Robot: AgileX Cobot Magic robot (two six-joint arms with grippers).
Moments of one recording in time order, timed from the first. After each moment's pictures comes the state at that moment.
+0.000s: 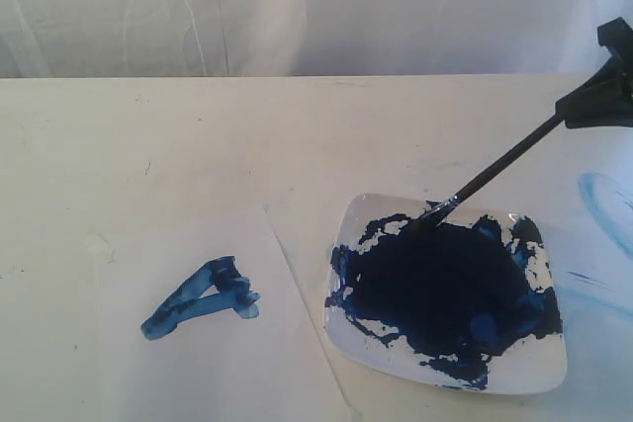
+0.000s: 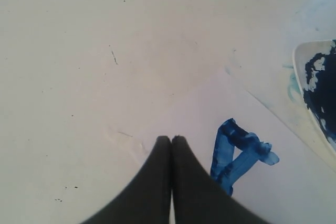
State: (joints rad) left arm 0.05 0.99 -0.86 -0.64 0.79 0.70; right arm -0.22 1.84 -1.39 0.91 1.22 -0.64
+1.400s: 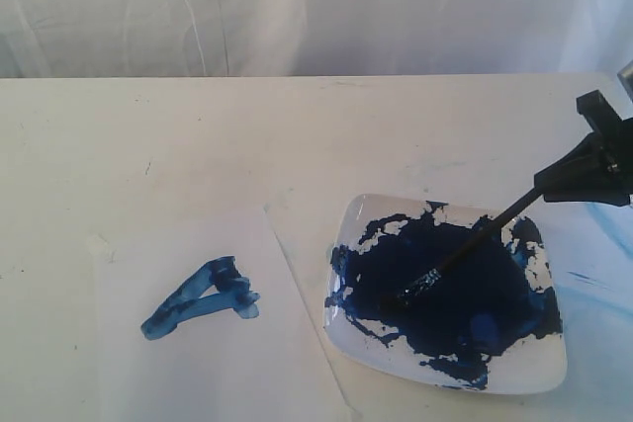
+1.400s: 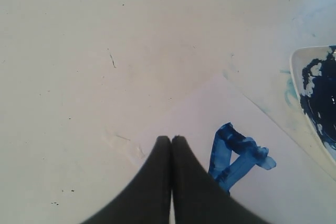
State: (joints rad) left arm 0.05 0.99 -0.86 -0.65 0.78 0.70; right arm -0.23 1.86 -1.14 0.96 1.18 -0.63
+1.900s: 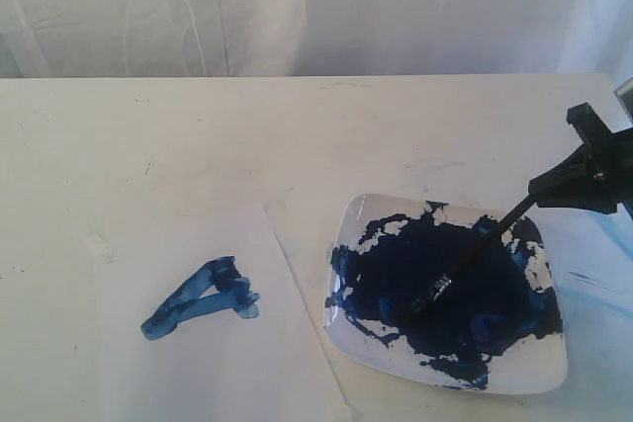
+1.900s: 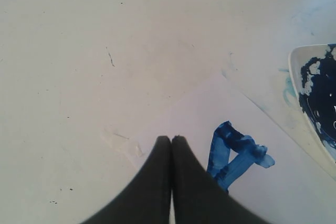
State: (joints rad) left arm 0.05 0.99 -0.86 -0.65 0.79 0.70; right arm -0.23 1.94 -1.14 1.03 1.08 -0.63
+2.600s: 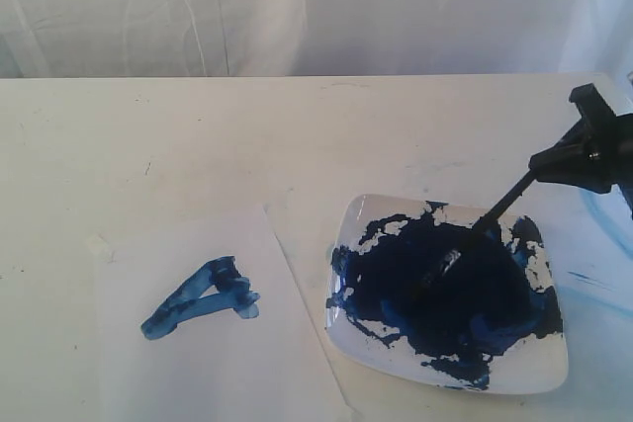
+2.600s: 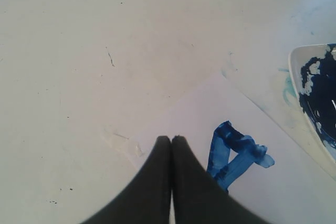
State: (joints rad) left arm 0.05 0.99 -0.86 -0.65 0.79 0.70; right arm -0.23 1.94 -1.14 1.18 1.01 -0.67
